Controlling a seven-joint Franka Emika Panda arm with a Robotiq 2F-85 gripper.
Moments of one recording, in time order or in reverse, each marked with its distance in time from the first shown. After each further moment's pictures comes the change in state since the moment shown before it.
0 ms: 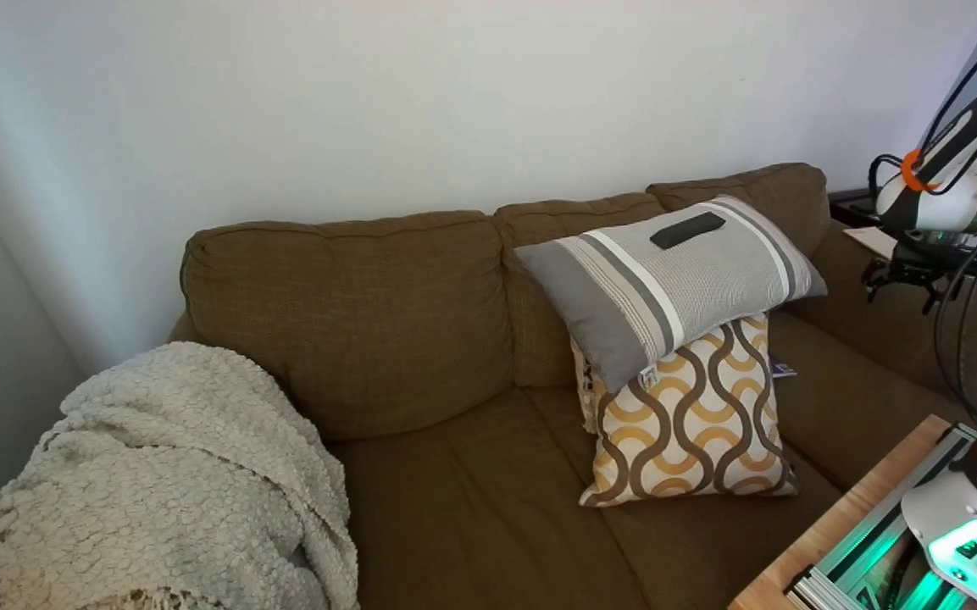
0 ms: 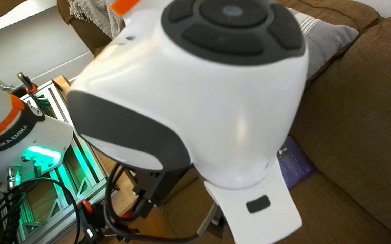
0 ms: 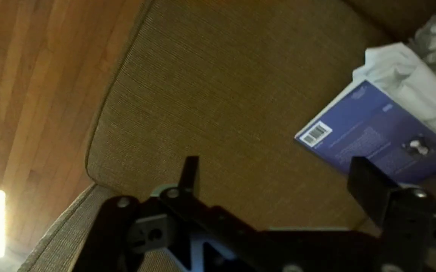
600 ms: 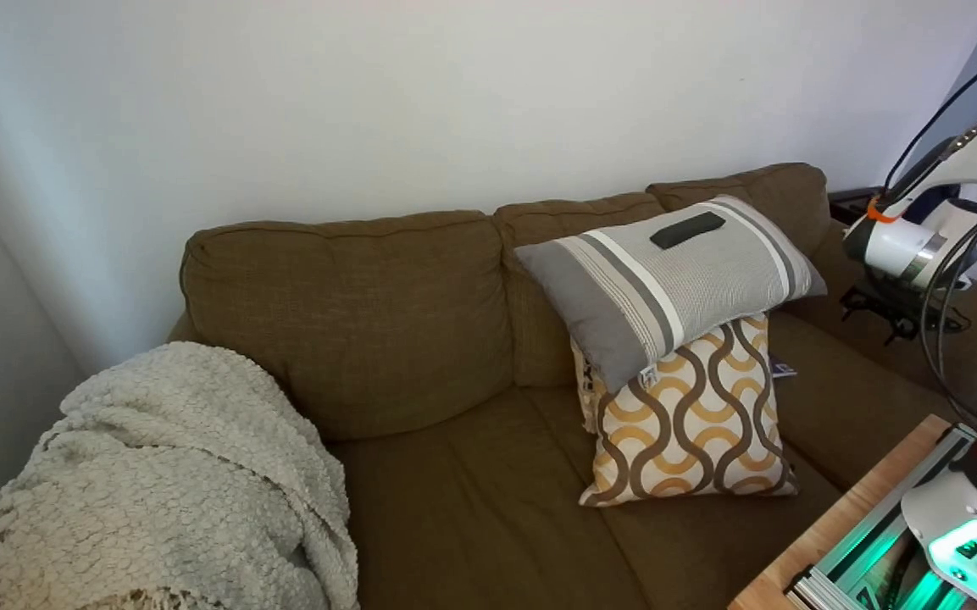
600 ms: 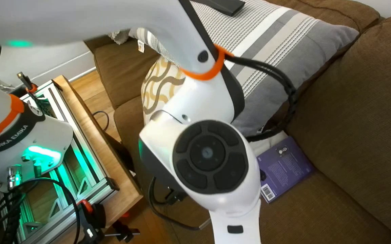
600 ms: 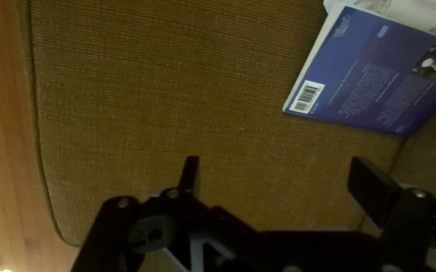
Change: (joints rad) arm -0.306 0.281 0.344 0.106 0.470 0.324 -0.096
